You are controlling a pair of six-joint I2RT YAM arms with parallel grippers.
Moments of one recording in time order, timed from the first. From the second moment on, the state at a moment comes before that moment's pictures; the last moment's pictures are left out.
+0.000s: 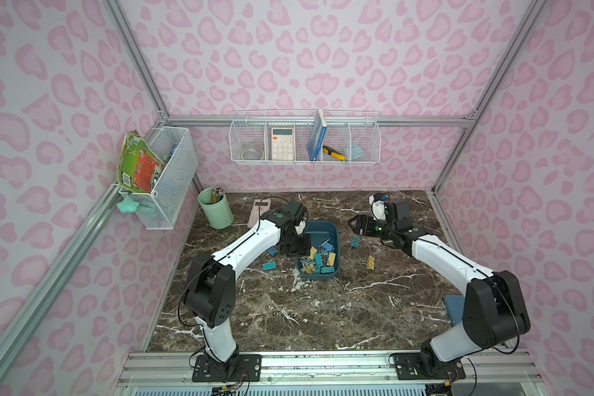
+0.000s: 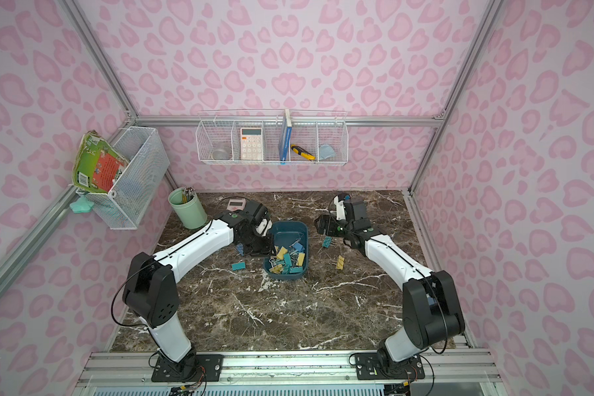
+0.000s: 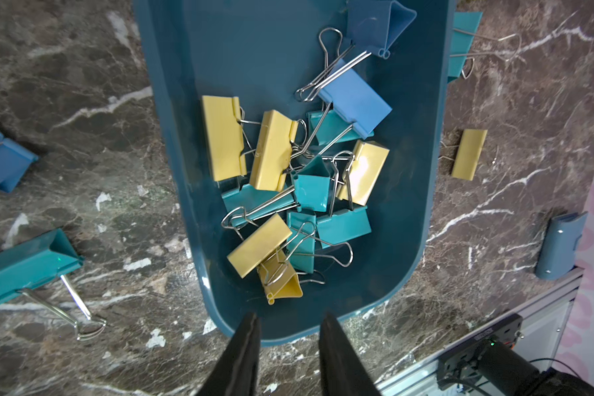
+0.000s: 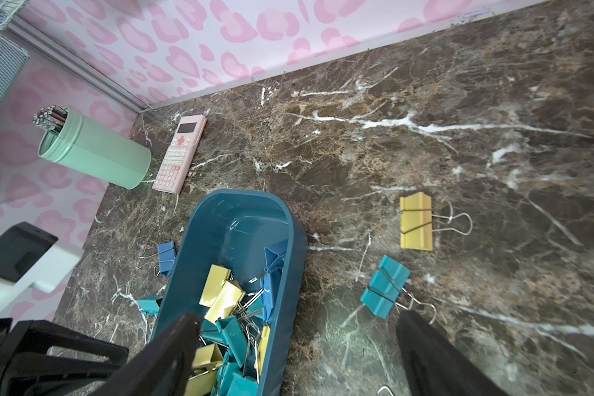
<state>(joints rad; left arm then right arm) -0.51 1.81 1.49 -0.92 0.25 -0.43 0.35 1.52 1.06 -0.17 -0.26 0.40</state>
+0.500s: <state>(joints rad) -0.55 1.91 1.52 -0.97 0.23 -0.31 0.36 1.46 0.99 -0.19 -0.23 0.41</state>
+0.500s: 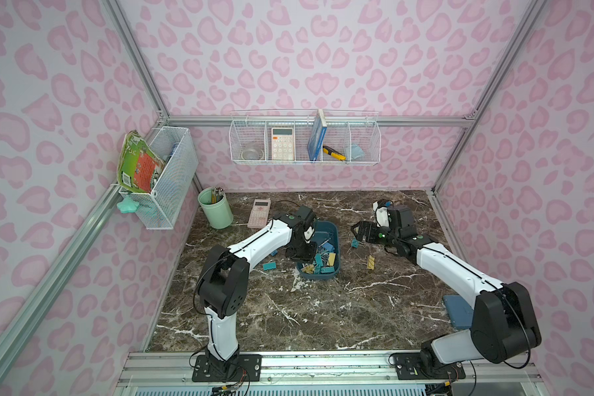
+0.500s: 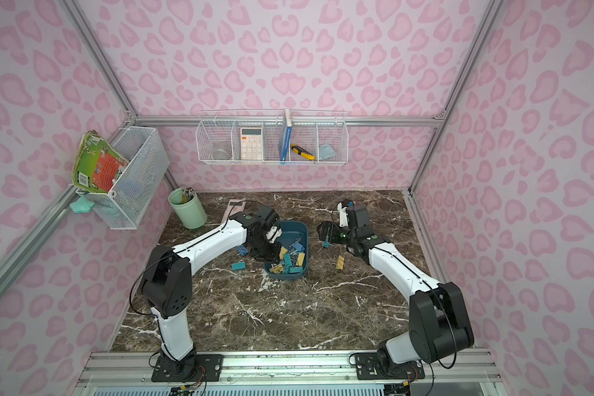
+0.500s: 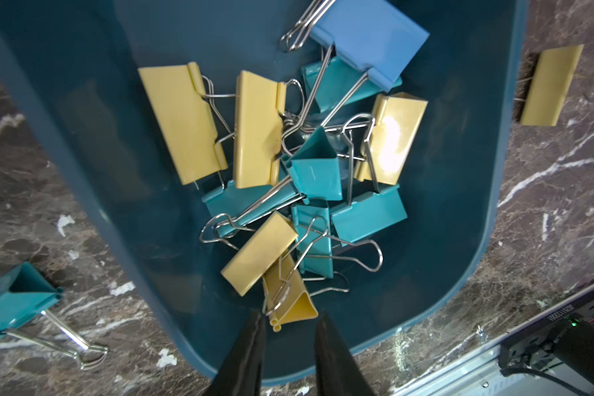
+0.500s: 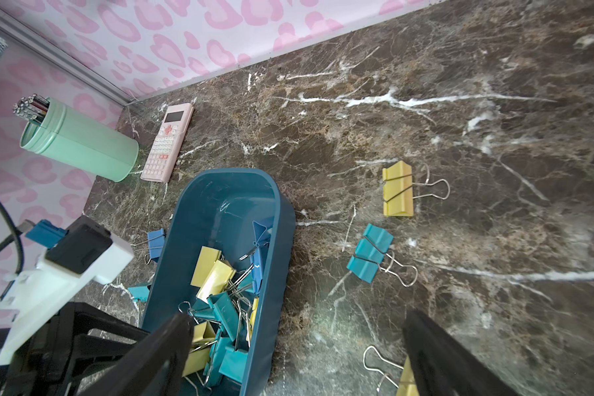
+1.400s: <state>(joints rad) -0.56 1.72 1.48 -0.96 0.12 -0.35 0.44 1.46 1.05 -0.22 -0.21 0.41</state>
